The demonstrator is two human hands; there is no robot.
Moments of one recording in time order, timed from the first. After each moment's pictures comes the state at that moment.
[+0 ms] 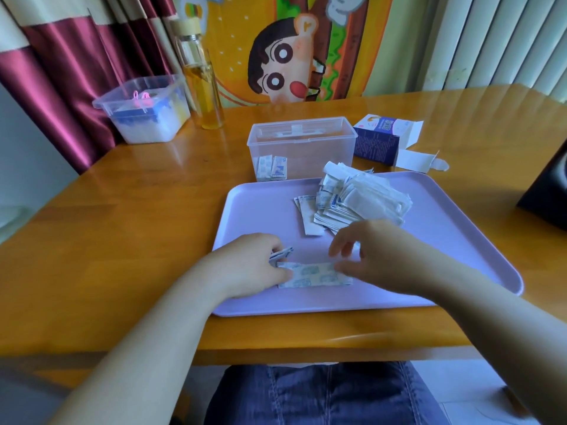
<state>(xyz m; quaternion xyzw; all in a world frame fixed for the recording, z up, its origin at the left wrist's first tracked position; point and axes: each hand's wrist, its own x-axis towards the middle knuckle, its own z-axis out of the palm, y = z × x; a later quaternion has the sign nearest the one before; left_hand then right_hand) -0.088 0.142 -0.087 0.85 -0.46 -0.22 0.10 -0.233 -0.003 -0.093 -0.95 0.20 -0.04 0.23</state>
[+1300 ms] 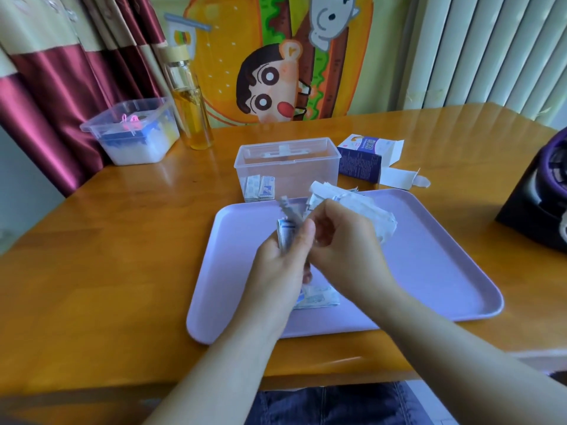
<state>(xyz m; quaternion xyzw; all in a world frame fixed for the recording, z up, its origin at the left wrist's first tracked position) -0.146 0.108 -0.091 0.63 -0.26 -0.28 0.68 -0.206 0.026 -0.083 -0.80 0.22 -0.35 0.44</state>
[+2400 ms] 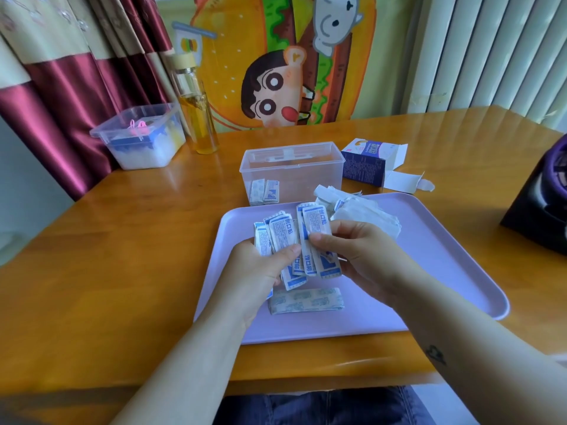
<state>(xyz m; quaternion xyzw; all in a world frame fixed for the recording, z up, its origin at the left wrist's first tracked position) -0.115 0.125 -0.090 0.69 -0.27 -0.28 0.61 -0.209 -0.004 -0.096 -0.60 0.18 -0.18 0.76</state>
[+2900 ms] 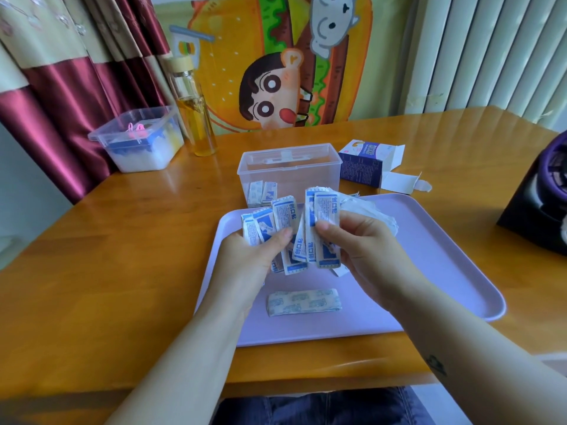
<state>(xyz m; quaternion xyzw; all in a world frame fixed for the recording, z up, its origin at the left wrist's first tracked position) -0.114 0.120 -0.080 0.67 -0.25 -0.21 0.66 -0.213 -0.002 -0.095 -0.62 0.15 -0.26 0.73</state>
